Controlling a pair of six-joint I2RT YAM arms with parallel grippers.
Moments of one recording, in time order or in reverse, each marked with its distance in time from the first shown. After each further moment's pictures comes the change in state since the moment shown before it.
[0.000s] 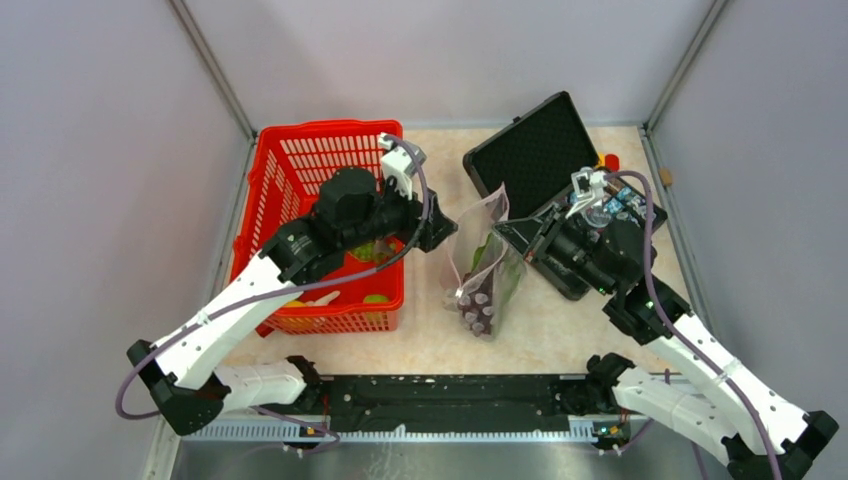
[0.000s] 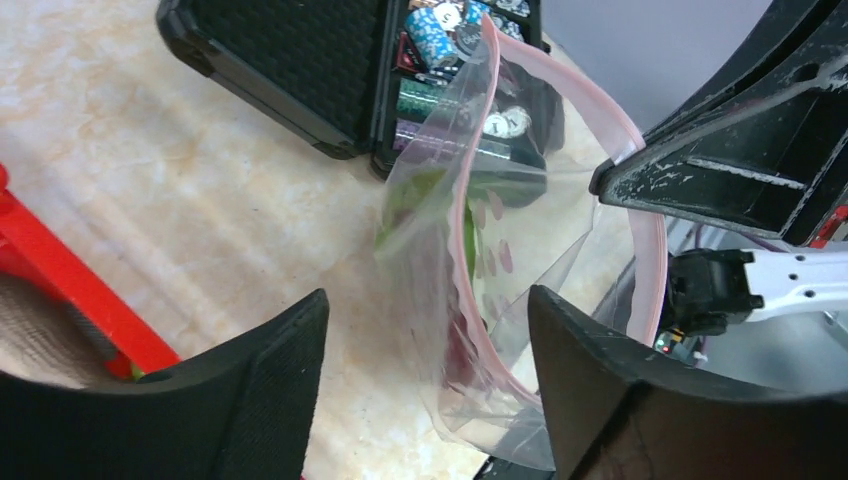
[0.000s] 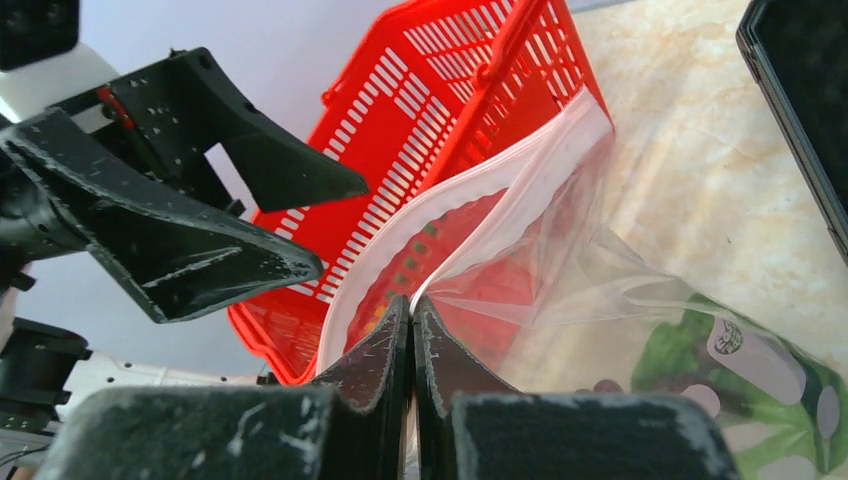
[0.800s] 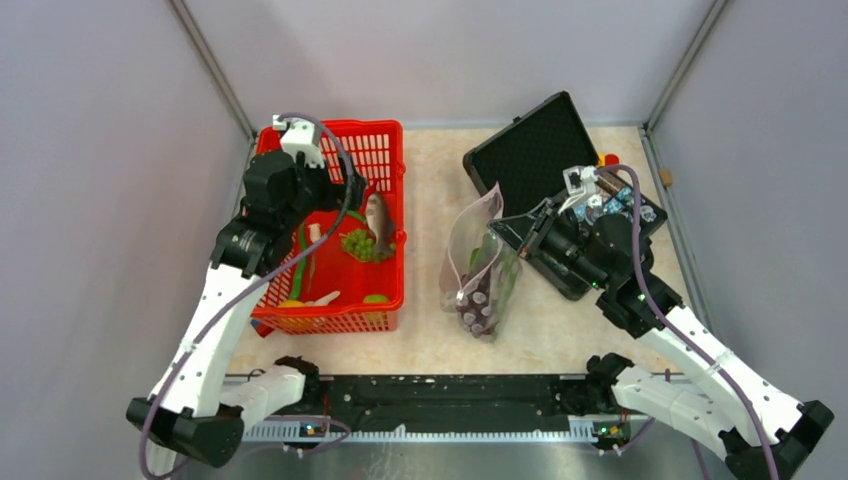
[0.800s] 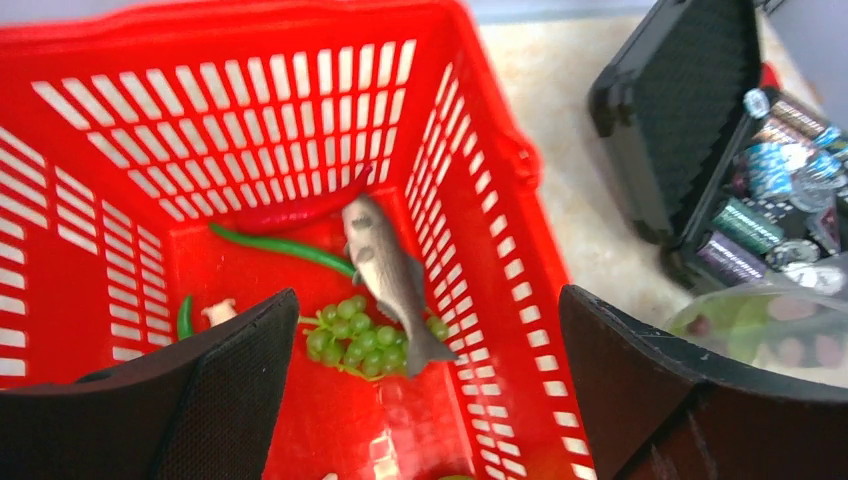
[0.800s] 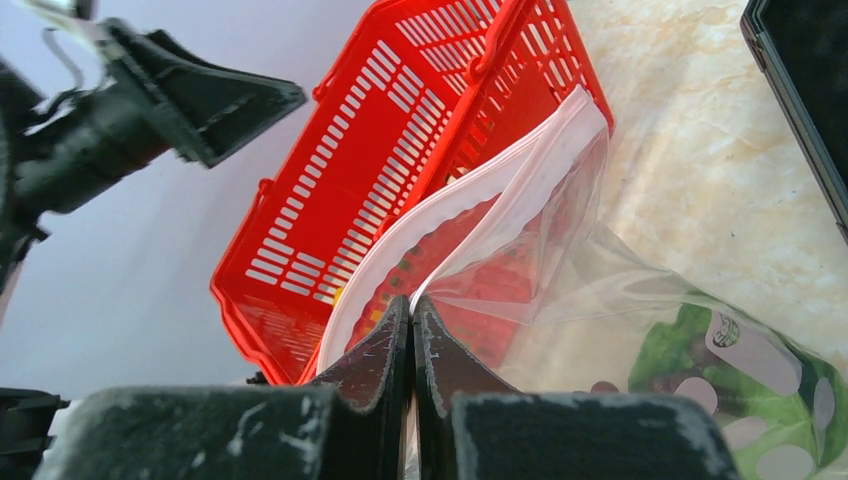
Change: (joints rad) left arm 0.446 -0.131 -0.042 -0.059 -0.165 0.113; right arm 0.000 0.066 0.013 -0.005 0.000 0.011
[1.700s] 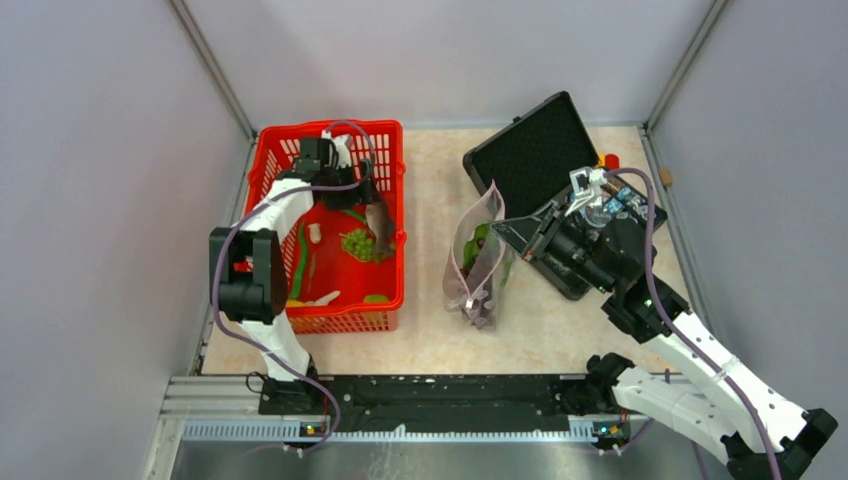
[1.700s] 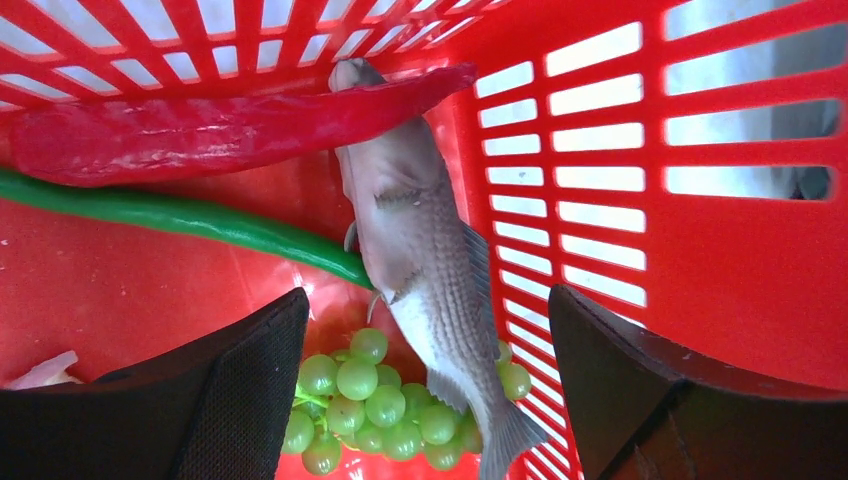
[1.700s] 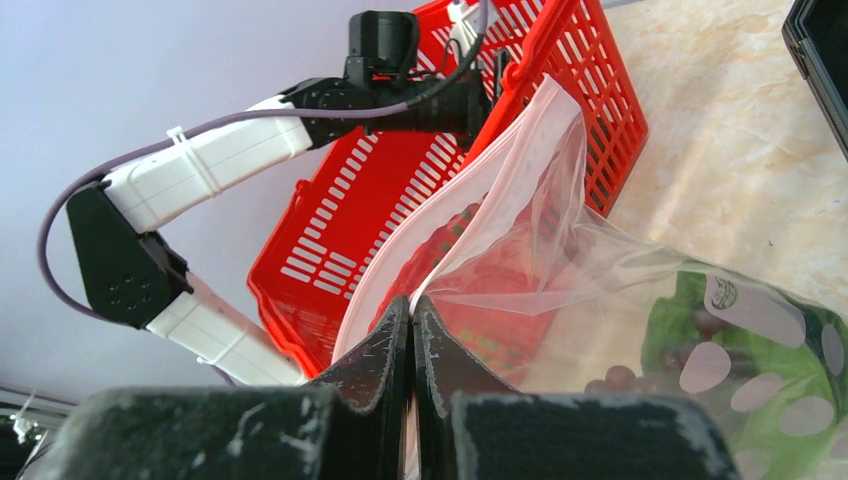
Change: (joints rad) left arm 0.270 0.751 0.060 0.113 0.401 -0.026; right arm 0.000 -0.039 -0.008 0.019 -0.037 0.034
